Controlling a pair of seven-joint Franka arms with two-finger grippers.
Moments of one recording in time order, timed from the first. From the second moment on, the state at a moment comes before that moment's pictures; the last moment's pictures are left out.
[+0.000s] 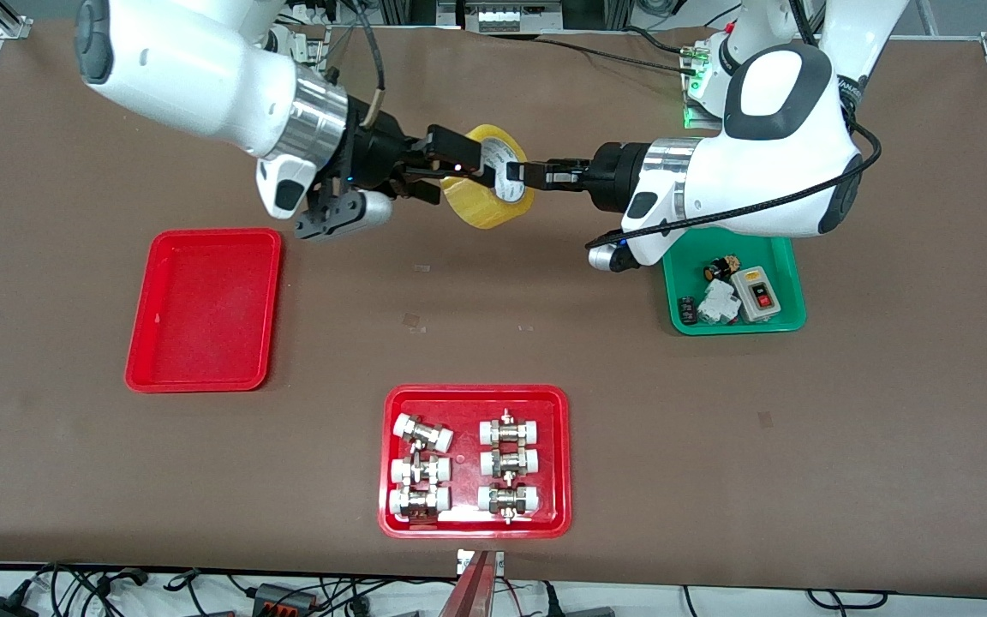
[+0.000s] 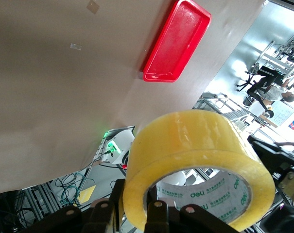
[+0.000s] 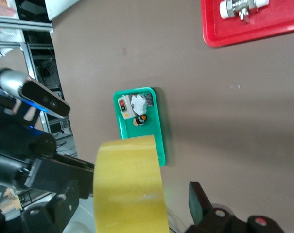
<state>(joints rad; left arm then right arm) -0.06 0.32 -0.44 -1.52 -0.94 1.76 -0.57 0.57 0.31 -0.03 -1.32 0.71 1.89 0.49</state>
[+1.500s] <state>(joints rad) -0.06 0.32 -0.44 -1.52 -0.94 1.76 -0.57 0.57 0.32 -0.04 -1.27 0.70 1.79 0.49</state>
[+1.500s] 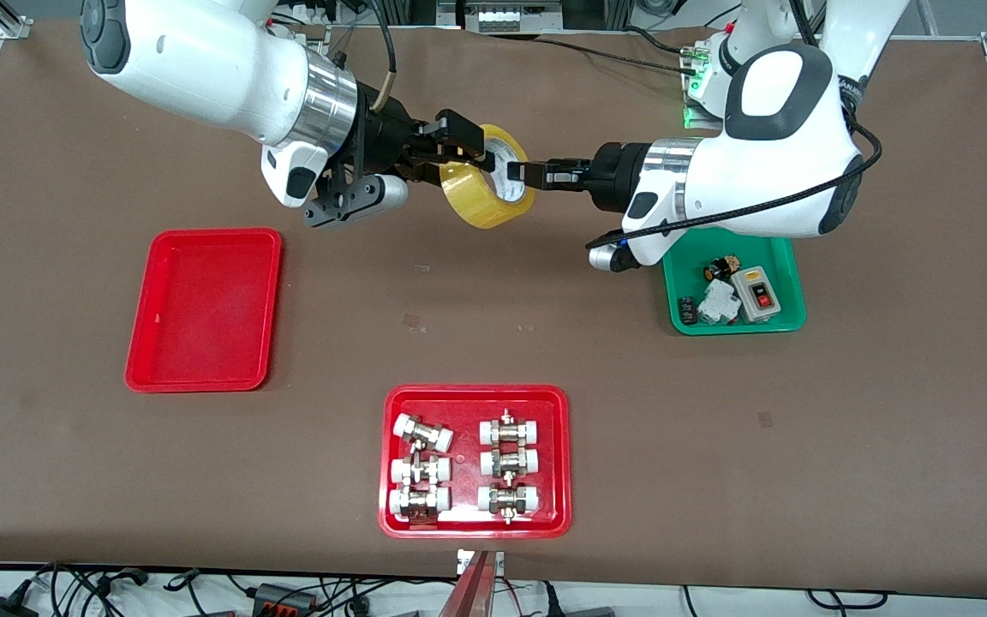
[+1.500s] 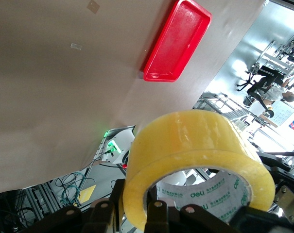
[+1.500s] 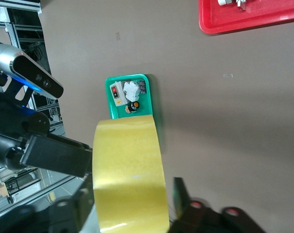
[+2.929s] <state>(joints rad) 0.10 0.28 -0.44 -1.49 -0.59 1.55 -0.47 0.45 0.40 -0.06 -1.31 0.68 1.78 0.34</state>
